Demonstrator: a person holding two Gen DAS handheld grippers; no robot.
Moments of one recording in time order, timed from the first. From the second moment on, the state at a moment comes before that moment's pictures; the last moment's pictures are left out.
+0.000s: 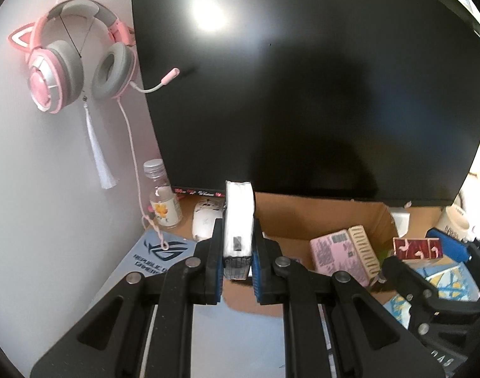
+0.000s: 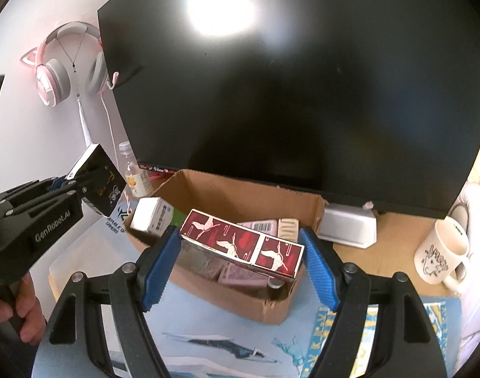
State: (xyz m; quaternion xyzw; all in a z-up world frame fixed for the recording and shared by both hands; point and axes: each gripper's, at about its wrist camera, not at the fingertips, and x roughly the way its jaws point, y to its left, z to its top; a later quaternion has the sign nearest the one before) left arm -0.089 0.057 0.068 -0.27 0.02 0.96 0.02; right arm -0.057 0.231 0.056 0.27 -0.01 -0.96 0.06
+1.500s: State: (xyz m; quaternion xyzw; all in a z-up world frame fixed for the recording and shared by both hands) left arm -0.144 0.126 0.003 -0.32 0.08 0.94 0.06; right arm -0.090 0.234 0.012 0.28 0.09 -0.95 0.09
